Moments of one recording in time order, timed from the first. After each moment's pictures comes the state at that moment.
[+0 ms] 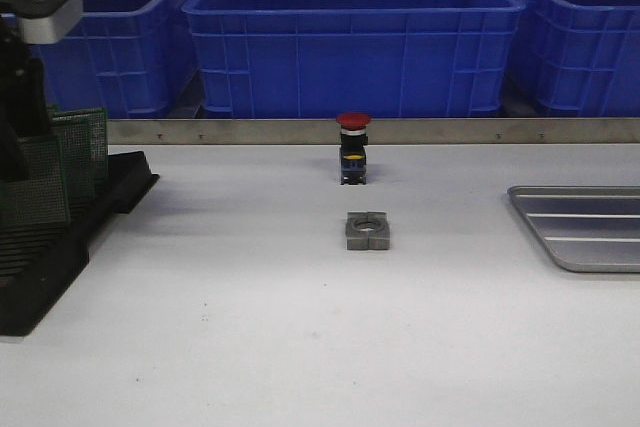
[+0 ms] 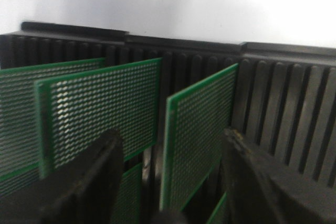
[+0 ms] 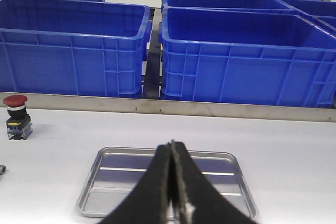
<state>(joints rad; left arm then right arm) -0.05 1.89 -1.44 -0.19 0.97 1.55 -0.07 -0.01 0.03 -0.06 -0.01 0.01</state>
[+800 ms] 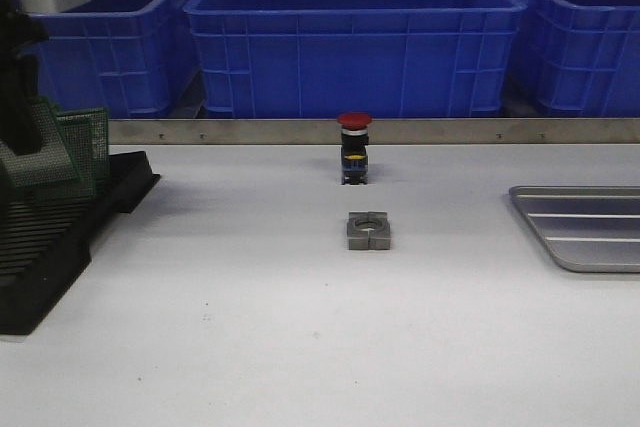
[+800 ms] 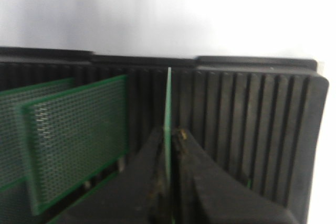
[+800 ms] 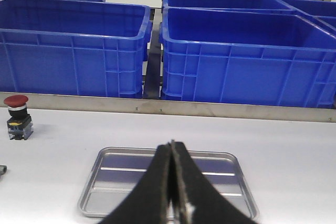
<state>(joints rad) -0.06 1.91 -1.59 -0.23 1.21 1.56 -0.07 -0.01 0.03 -0.06 -0.01 0.01</state>
